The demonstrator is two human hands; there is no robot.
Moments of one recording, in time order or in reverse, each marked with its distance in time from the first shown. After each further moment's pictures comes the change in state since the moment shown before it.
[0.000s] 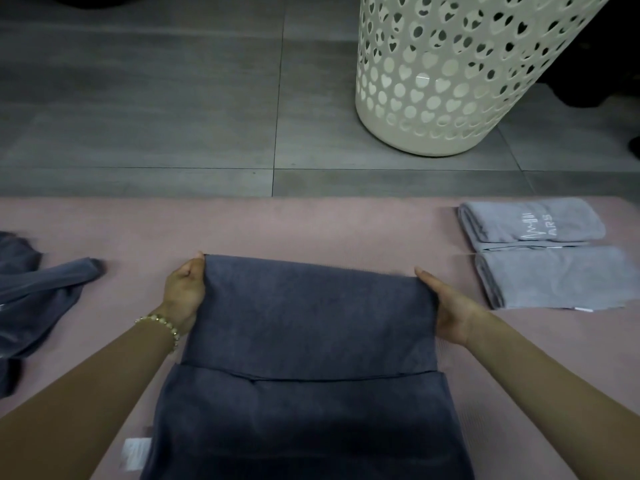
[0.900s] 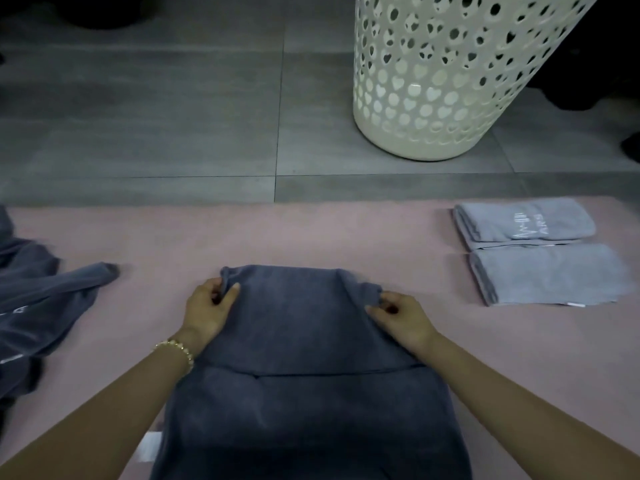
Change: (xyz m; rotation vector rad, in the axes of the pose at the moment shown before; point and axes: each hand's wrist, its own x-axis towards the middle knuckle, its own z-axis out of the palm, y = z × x) left_hand -0.031 -0.013 -0.006 0.479 -0.144 0.106; right_hand 0.006 0.051 0.026 -0.818 0.074 -0.600
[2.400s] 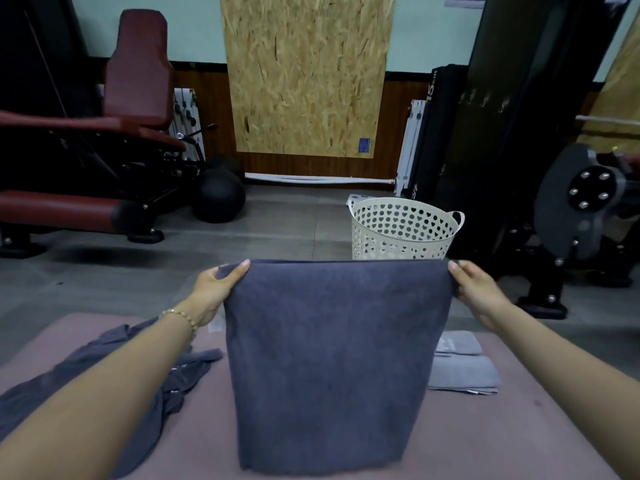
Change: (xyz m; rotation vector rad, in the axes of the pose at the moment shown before) left_hand -0.299 0.253 -0.297 -0.626 0.110 0.288; right_hand -0.299 -0.252 -0.261 0.517 0.339 -0.377
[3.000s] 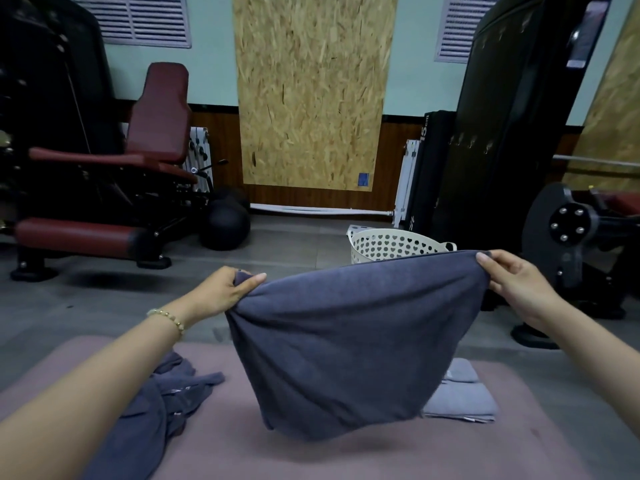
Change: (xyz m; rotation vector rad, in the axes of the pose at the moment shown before) left_hand -0.056 0.076 -0.027 0.652 -0.367 0.454; right_hand -0.067 -0.099 -0.050 0.095 -0.070 -0.283
